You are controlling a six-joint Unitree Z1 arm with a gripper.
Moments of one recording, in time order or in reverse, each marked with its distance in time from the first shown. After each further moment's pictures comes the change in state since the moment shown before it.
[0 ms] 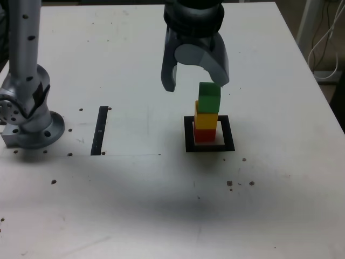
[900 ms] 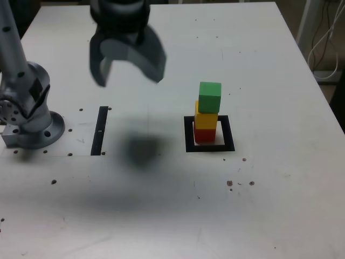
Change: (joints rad) arm -0.001 -0.285 0.440 -0.040 -0.022 0.017
